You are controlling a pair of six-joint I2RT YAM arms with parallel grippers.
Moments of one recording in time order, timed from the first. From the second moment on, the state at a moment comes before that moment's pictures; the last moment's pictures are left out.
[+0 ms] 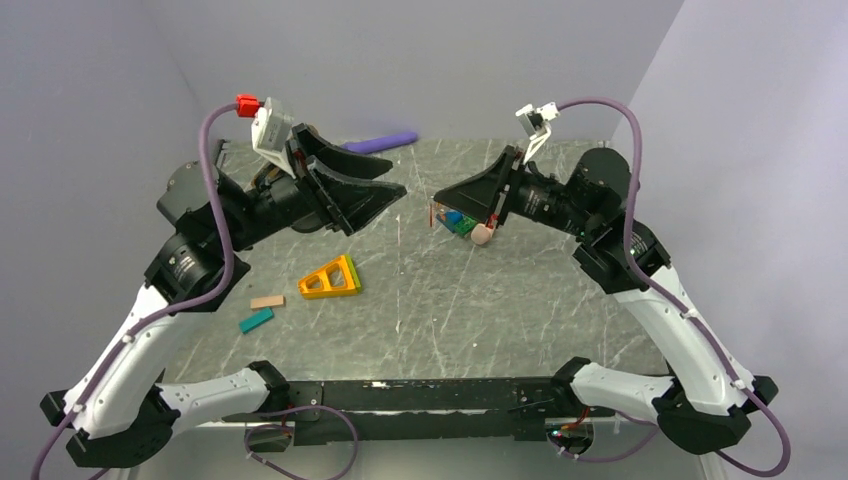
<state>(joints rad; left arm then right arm) -0.75 1.02 1.53 -0.19 0.35 -0.48 0.66 1.07 1.45 -0.25 -0.53 0.68</state>
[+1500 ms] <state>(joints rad) -0.70 1.12 1.28 -0.21 0.92 -0.43 0.66 1.07 1.36 -0.63 -0.59 0.77</state>
